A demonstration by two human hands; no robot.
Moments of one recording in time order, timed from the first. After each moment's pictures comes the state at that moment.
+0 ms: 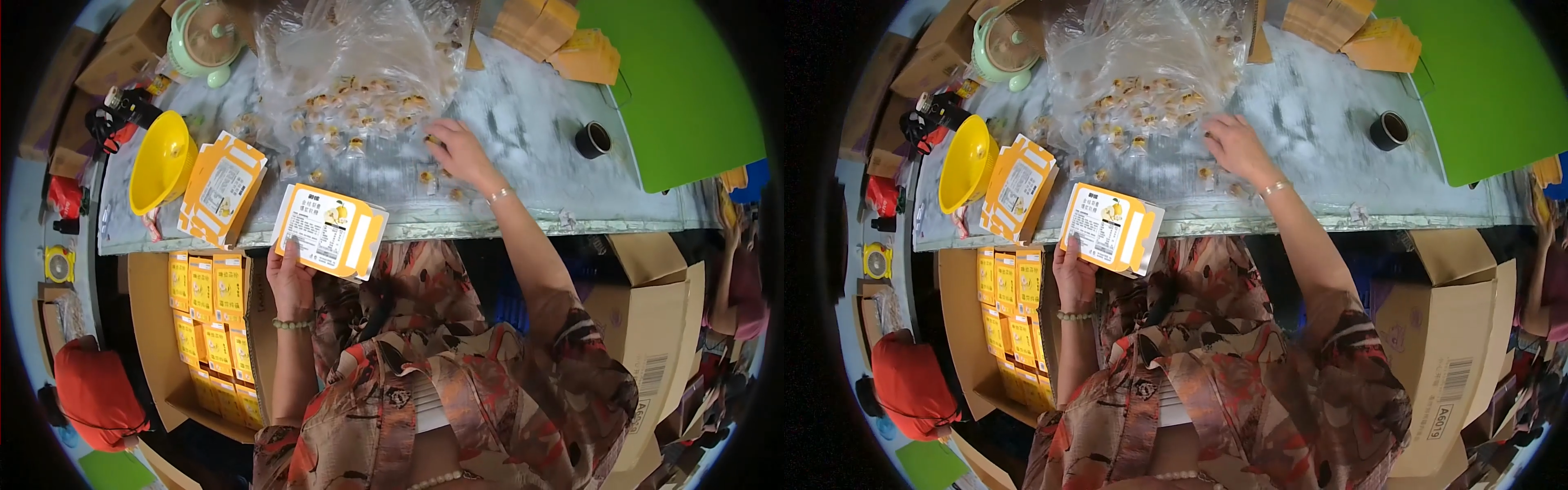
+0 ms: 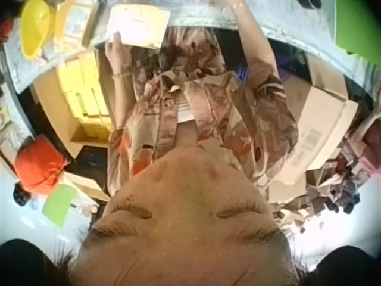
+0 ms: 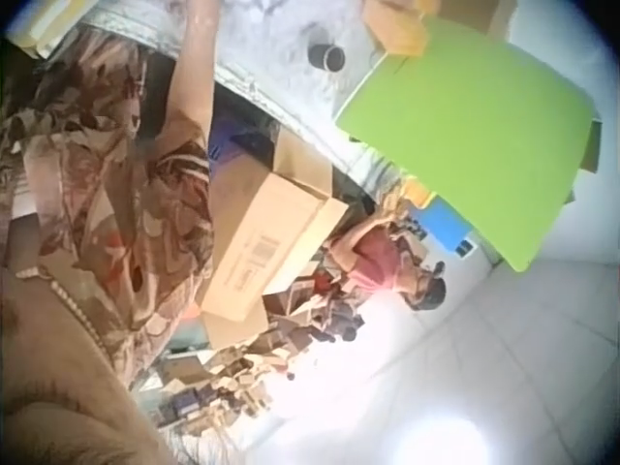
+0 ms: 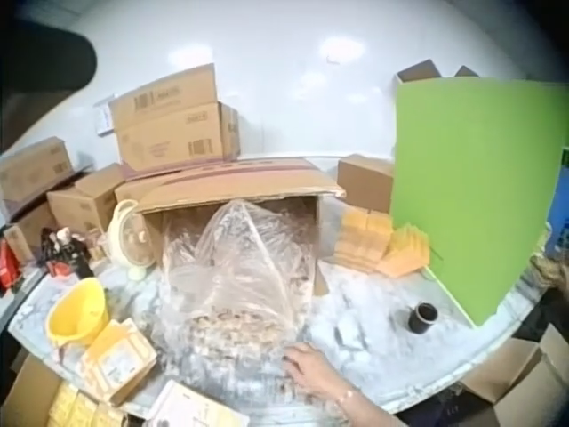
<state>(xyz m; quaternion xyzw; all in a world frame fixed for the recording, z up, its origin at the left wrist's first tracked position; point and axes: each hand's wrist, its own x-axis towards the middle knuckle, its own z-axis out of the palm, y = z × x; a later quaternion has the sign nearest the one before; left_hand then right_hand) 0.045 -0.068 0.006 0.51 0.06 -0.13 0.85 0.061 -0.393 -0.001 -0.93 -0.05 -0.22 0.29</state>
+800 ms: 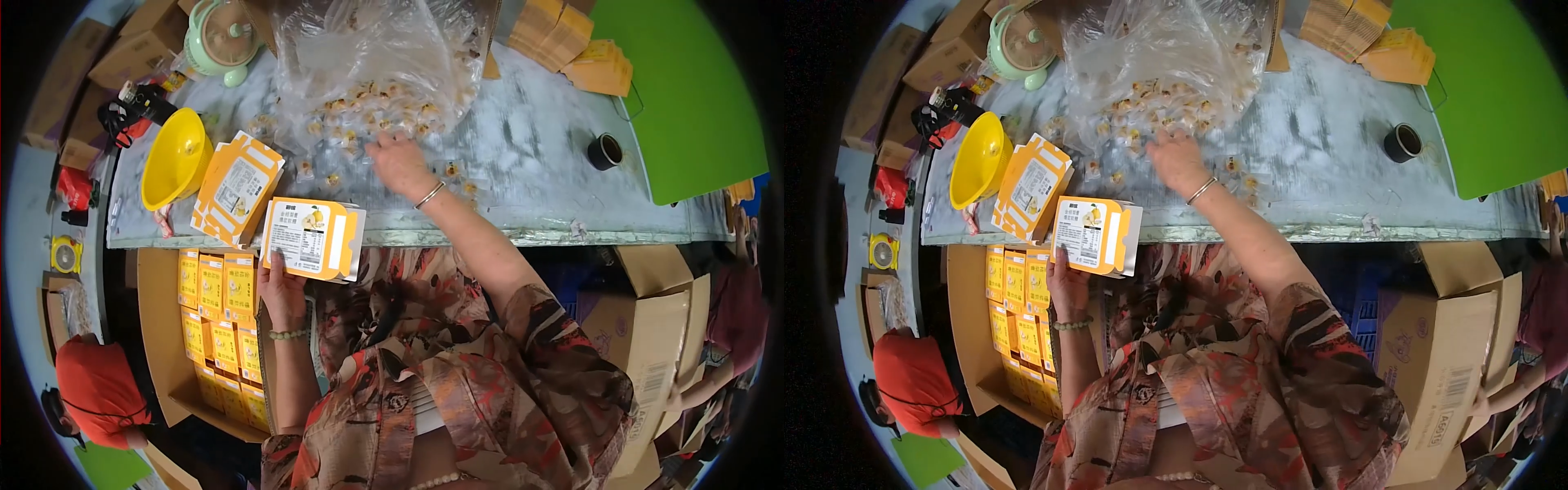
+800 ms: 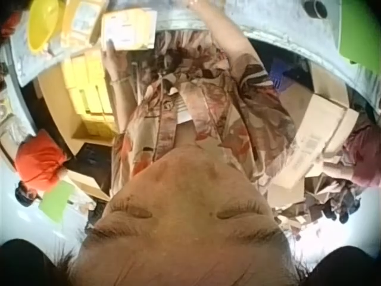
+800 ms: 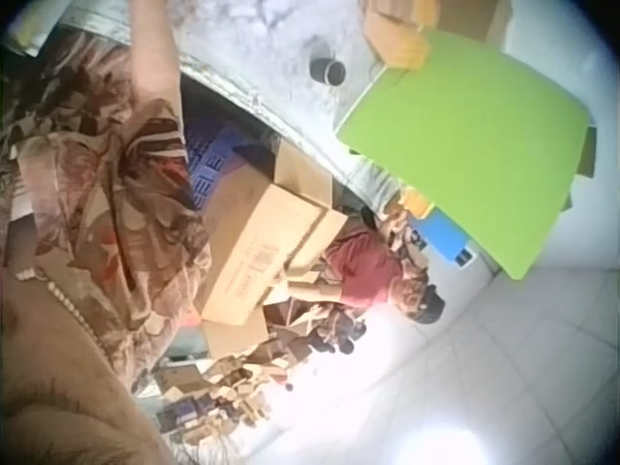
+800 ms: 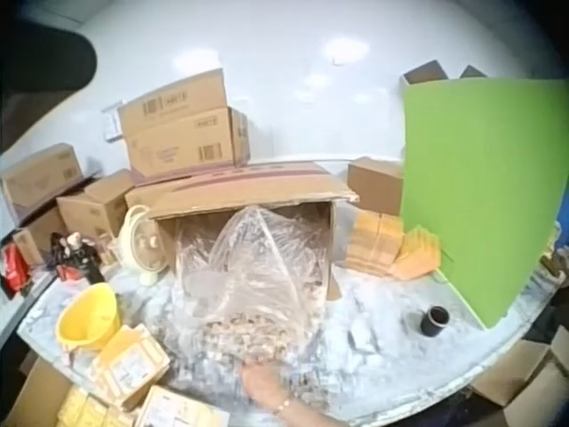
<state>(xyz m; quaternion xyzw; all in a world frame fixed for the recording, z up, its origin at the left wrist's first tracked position) 0.048 -0.034 0.014 0.50 0.11 -0.05 0.86 0.111 -0.292 -0.001 -0.97 -0.04 -0.18 0.13</state>
